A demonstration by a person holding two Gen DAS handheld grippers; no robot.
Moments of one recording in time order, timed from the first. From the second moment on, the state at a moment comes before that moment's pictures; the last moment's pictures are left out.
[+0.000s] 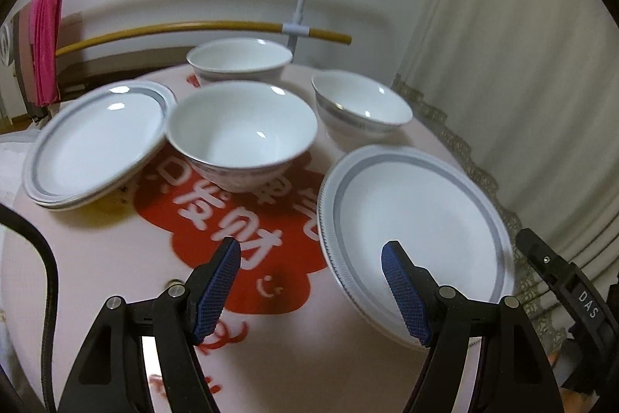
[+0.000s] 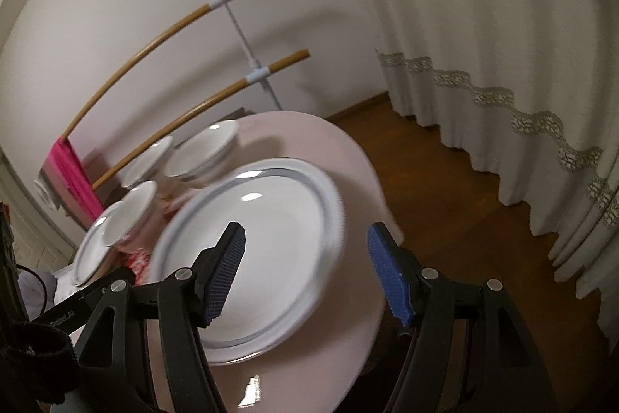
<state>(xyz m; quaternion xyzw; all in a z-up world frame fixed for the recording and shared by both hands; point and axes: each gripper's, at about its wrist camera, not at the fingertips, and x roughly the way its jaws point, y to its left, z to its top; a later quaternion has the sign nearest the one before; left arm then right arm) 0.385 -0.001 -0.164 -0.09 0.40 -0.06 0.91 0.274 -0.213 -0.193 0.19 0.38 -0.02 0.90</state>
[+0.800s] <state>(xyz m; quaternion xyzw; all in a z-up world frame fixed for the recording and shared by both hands) 0.430 -0.030 -0.203 -0.09 0.45 -0.09 0.89 0.299 -0.231 -0.231 0.24 0.42 0.05 0.87</state>
